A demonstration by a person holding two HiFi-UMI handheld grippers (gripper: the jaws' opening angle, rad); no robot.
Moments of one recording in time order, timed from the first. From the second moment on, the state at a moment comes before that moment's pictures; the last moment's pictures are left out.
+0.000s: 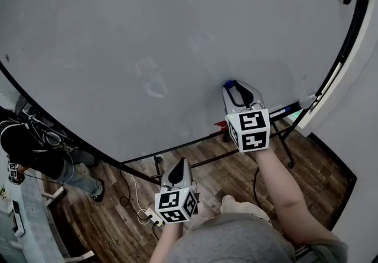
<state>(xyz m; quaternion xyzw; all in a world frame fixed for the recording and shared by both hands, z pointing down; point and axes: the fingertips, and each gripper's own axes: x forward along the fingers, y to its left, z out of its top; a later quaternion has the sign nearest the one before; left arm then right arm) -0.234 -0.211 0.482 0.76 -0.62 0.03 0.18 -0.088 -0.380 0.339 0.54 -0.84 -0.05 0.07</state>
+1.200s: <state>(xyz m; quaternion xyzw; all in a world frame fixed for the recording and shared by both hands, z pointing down) -0.242 -0.163 0.472 0.81 -0.56 0.03 0.17 -0.101 -0.279 0.334 0.57 -0.82 -0.04 0.06</state>
